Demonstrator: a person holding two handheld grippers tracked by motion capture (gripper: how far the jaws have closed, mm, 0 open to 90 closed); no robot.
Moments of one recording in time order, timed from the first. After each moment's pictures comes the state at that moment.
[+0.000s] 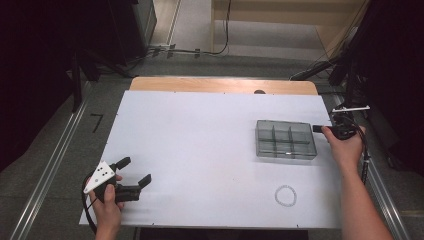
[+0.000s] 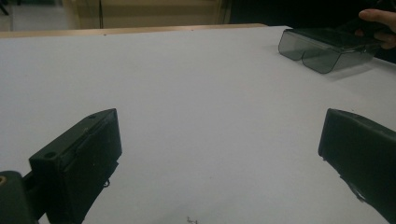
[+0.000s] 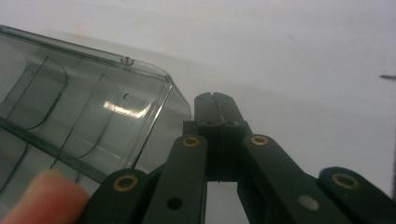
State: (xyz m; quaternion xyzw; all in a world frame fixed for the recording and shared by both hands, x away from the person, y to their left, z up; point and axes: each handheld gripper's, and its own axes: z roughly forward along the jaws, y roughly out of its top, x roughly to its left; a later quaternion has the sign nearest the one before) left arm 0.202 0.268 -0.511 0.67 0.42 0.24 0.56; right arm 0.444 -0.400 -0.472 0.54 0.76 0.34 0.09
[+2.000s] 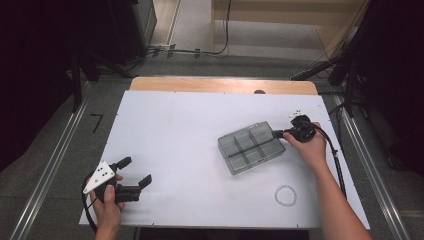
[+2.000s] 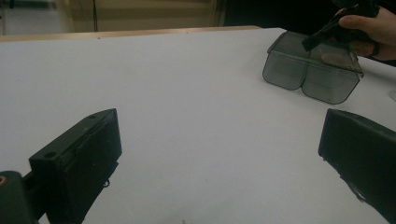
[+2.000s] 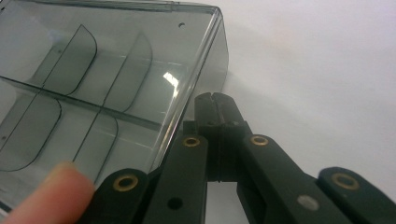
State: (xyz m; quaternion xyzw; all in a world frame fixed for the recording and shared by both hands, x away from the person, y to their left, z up) left arm 0.202 0.267 -0.511 0.68 0.41 0.24 0.56; right arm 0.435 -0.283 -0.479 0.36 0.86 0.36 0.03
